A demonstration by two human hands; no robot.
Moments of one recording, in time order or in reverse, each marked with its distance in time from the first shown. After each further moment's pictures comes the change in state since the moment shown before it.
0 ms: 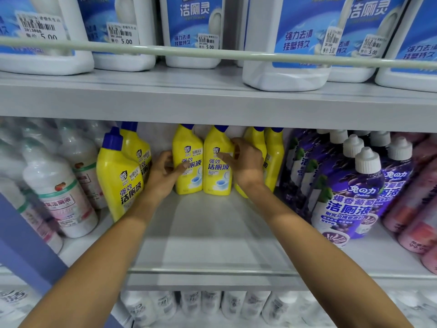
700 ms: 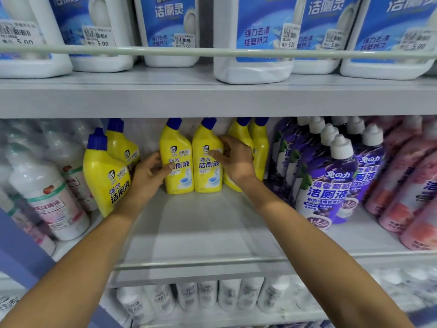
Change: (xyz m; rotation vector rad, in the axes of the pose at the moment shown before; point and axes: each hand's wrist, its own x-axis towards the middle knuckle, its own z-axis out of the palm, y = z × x) left_hand -0.014 0.006 -0.012 -0.027 -0.096 0.039; right_hand -0.012 0.003 -0.014 0.159 -0.048 -0.024
